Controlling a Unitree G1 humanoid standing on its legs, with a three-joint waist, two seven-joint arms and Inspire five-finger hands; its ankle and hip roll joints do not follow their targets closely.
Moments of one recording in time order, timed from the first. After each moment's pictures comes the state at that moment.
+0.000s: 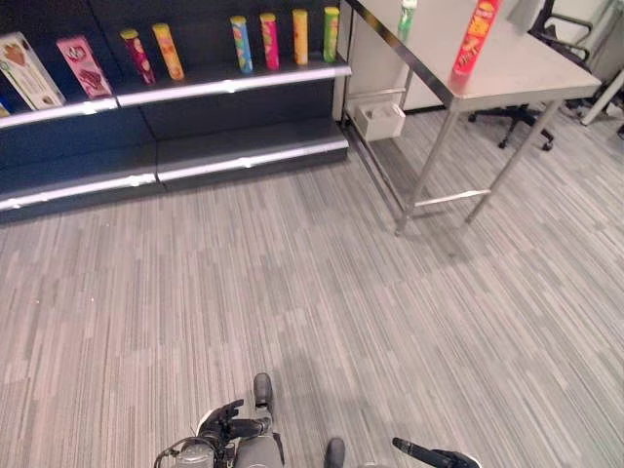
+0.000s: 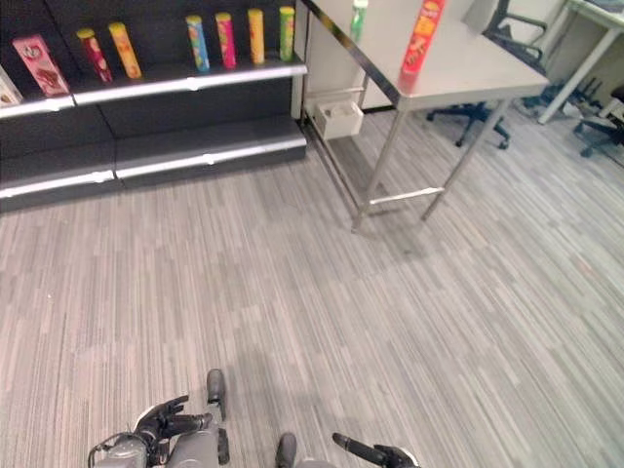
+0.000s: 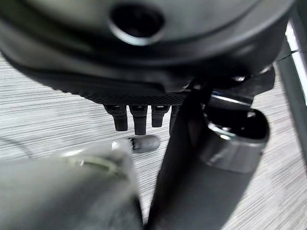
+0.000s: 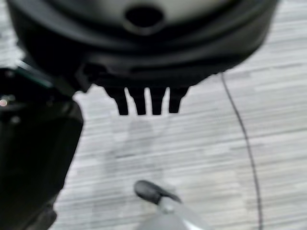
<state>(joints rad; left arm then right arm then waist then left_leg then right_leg) -0.05 0.21 -0.12 1.16 -0.27 -0.04 -0.01 -0.03 -0.31 0.19 1.24 0.15 0.03 -0.01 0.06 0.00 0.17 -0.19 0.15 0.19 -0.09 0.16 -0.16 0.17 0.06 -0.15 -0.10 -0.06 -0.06</state>
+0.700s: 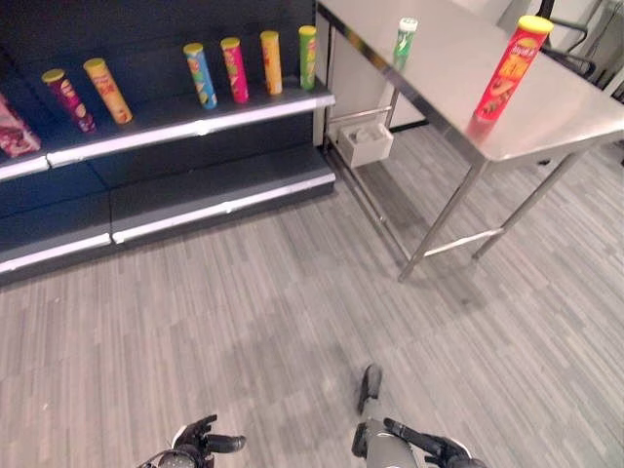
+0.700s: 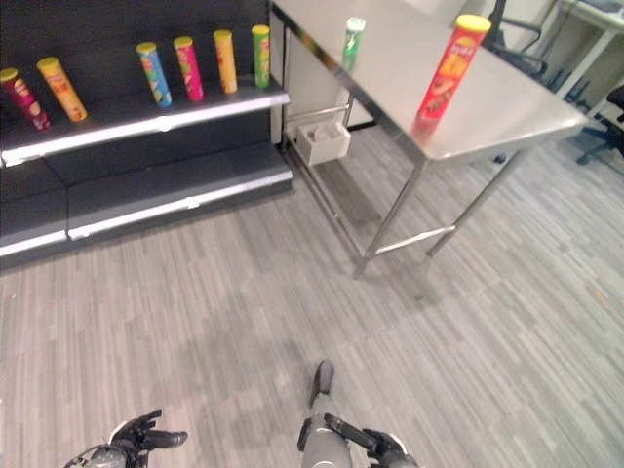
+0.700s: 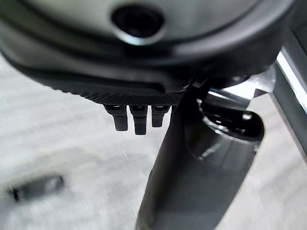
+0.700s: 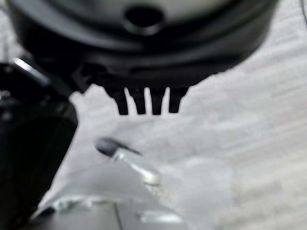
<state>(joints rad) -0.04 0.24 -0.13 1.17 -0.27 -0.03 0.03 -0.06 -0.28 0.15 1.22 0.13 0.03 0.00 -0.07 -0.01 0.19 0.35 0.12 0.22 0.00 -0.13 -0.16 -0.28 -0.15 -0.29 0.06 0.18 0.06</state>
